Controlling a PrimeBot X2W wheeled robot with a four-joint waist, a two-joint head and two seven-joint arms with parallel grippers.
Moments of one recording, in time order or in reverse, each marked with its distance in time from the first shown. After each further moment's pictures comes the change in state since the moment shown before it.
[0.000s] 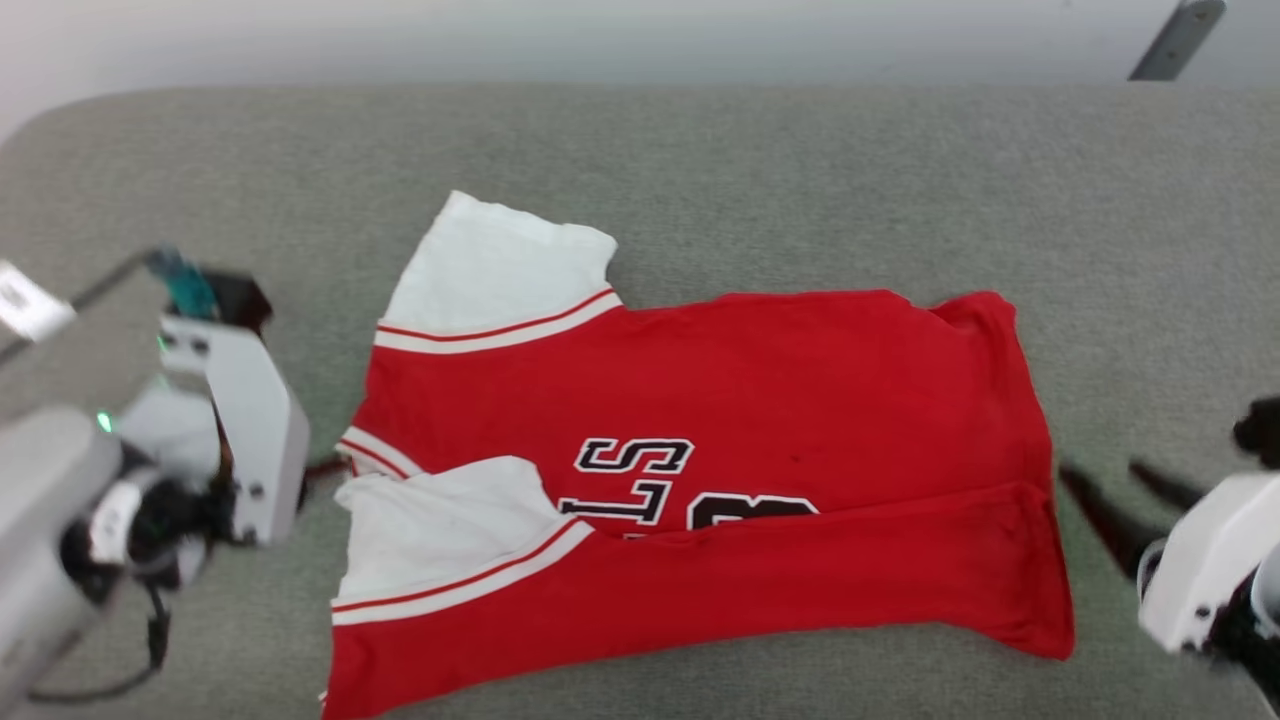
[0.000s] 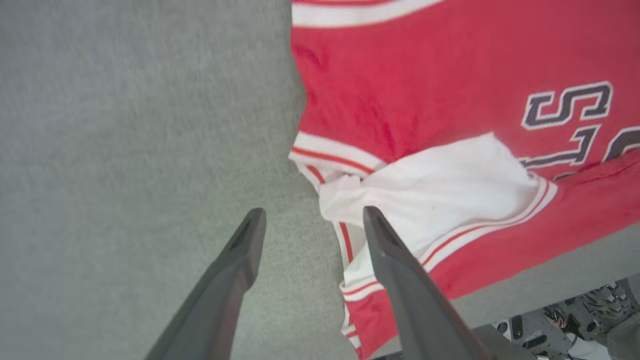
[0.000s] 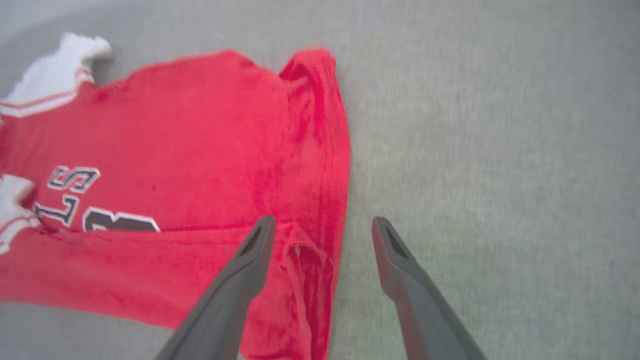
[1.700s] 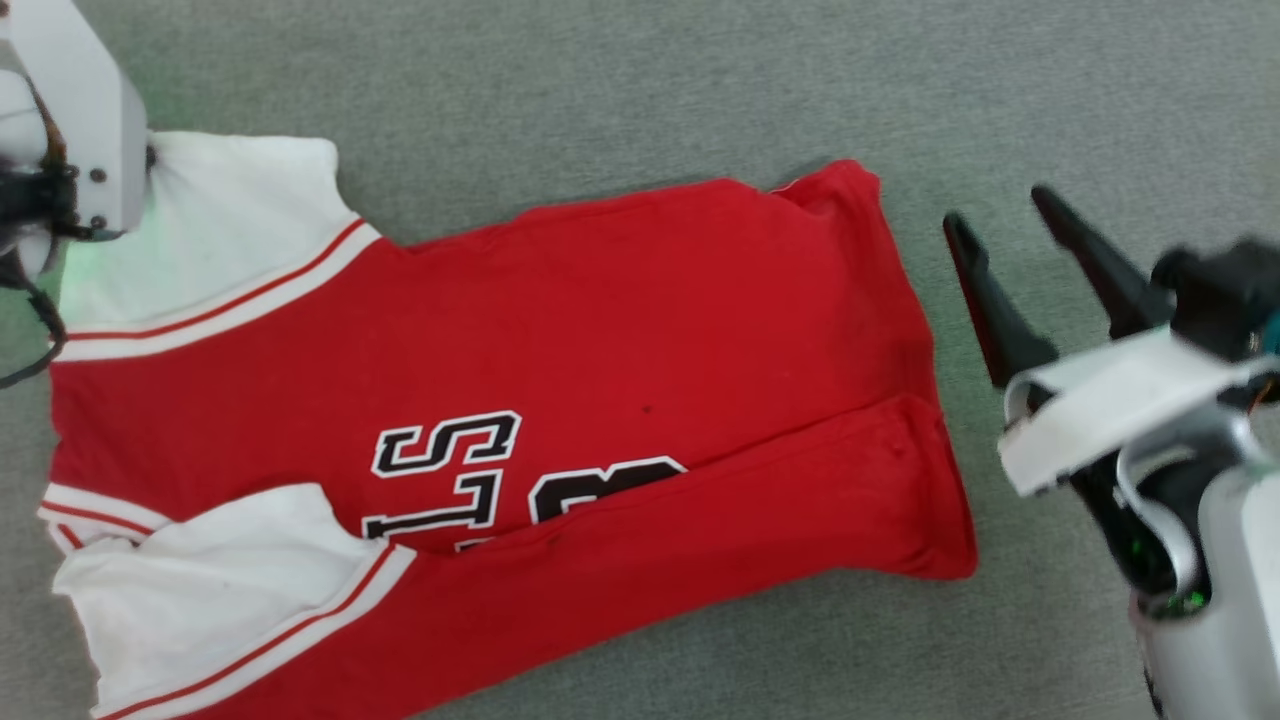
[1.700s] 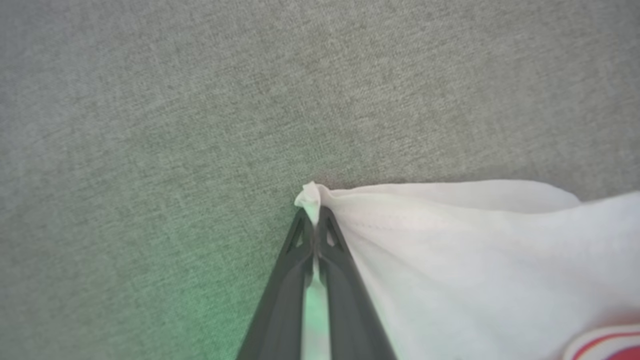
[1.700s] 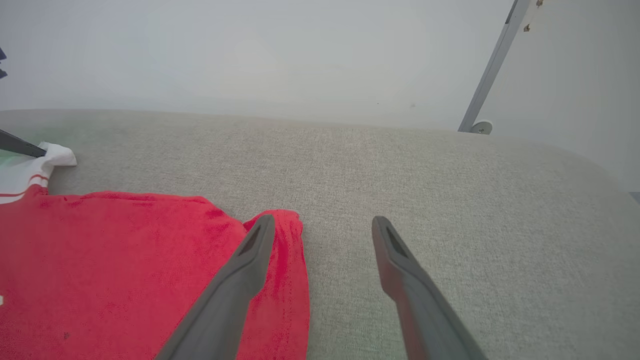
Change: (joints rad) left arm -0.507 -0.260 0.001 0.805 0.208 -0.350 -0.045; right arm -0.280 0.098 0.220 0.047 -0.205 0.000 -0.597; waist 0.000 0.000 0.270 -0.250
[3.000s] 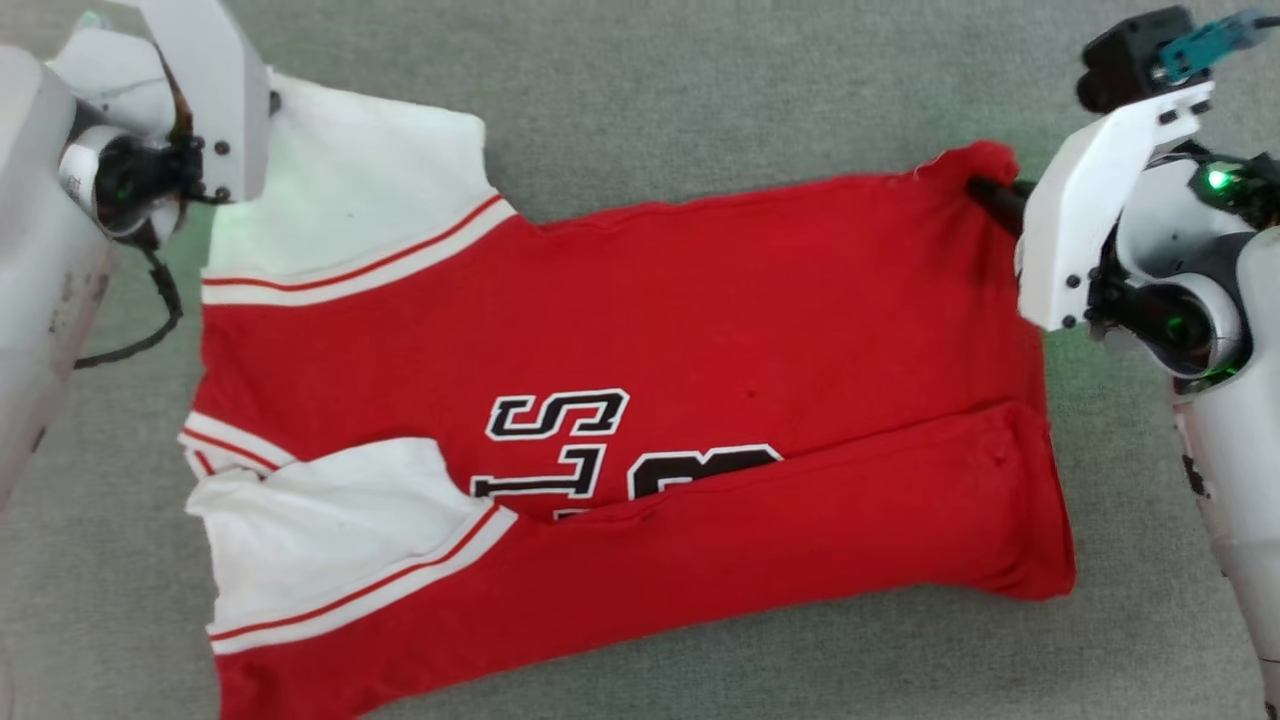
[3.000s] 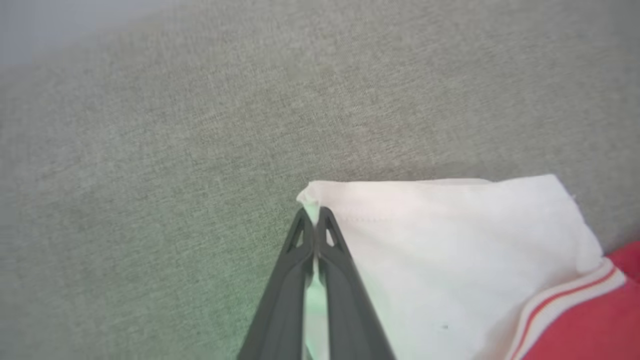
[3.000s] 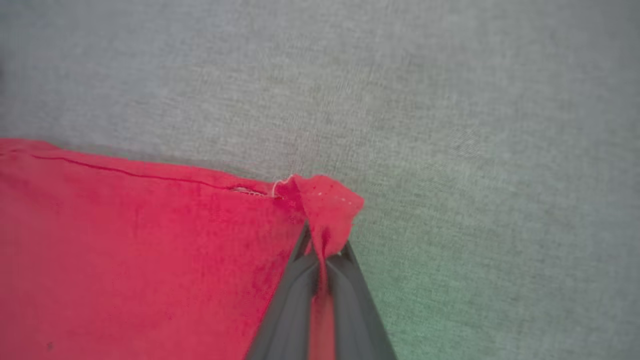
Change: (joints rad) left arm -0.046 -0.131 -0.022 0.038 -0.034 -0.031 -0.153; right arm -0.449 -0.081 0.094 0.446 0.188 0.000 0.606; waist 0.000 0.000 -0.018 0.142
